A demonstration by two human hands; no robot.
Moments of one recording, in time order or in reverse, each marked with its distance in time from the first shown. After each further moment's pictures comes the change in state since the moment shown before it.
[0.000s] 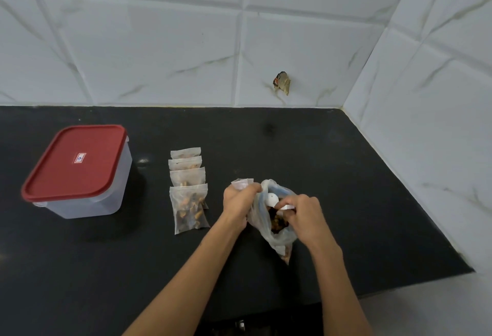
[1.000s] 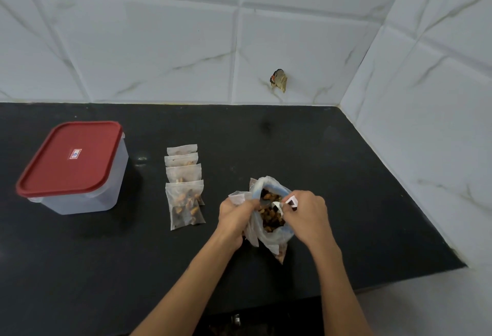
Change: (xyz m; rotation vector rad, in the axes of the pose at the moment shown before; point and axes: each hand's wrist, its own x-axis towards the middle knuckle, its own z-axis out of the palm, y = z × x) left_hand -0.029 -0.022 -0.008 -0.043 -0.078 -0.014; right_hand -0.009 0.003 -0.001 -0.047 0.192 0.018
